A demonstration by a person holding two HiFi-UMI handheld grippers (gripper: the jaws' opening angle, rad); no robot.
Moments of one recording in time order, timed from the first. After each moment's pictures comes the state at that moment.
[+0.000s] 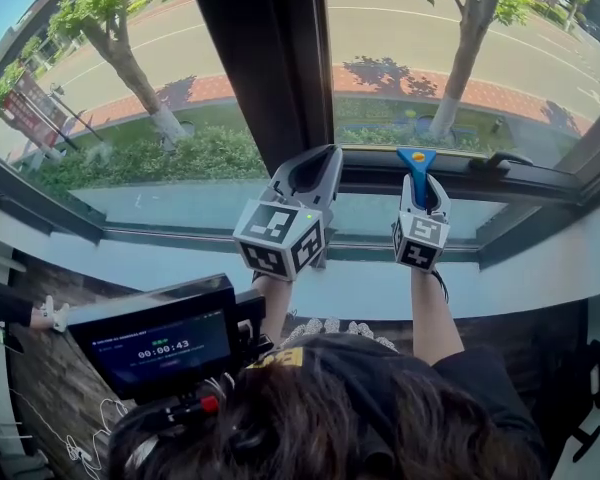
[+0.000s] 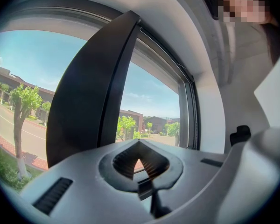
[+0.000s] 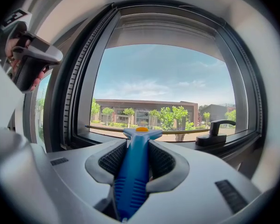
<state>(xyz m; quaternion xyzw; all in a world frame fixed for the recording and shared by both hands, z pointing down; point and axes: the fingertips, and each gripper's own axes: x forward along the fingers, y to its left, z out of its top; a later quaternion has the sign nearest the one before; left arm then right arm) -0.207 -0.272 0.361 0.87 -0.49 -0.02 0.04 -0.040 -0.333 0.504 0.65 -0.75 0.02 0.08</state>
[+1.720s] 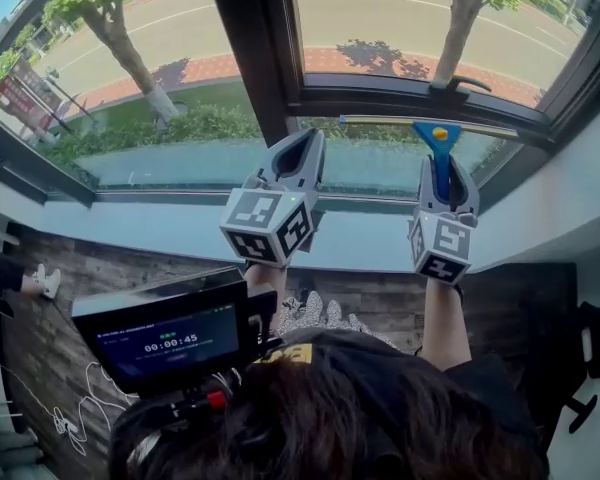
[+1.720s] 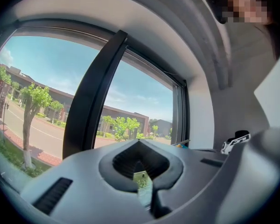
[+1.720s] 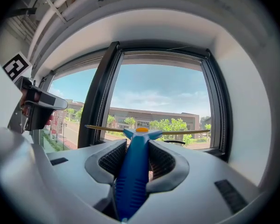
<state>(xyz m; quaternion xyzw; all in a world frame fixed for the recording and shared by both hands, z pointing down) -0.133 -0.087 0.383 0.85 -0.53 -0.04 0.05 0.071 -0.101 0.424 0.64 -0.77 -0.05 0.04</state>
